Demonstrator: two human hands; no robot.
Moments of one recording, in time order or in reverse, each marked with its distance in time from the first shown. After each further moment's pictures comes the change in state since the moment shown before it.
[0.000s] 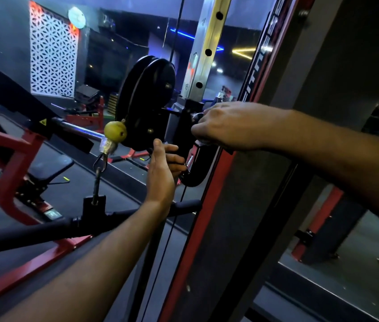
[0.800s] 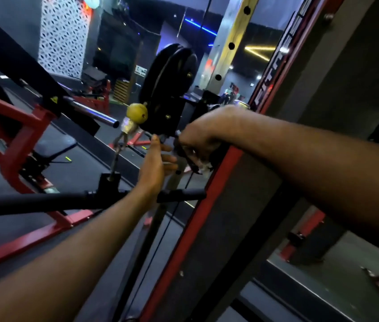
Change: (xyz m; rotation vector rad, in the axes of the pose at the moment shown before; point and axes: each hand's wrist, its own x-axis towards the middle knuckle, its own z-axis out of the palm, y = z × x) left_hand 0.002 -0.001 -0.049 -0.007 0.012 -0.269; right_hand 0.093 -0.047 0.018 0.139 -0.767 0.096
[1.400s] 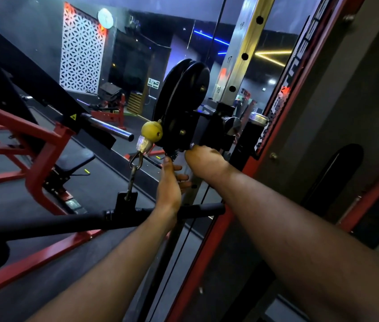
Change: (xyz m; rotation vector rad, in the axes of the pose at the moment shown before) left_hand 0.012 -0.022 0.001 0.028 0.074 -0.022; right_hand 0.079 -0.021 0.045 0.112 0.587 0.386
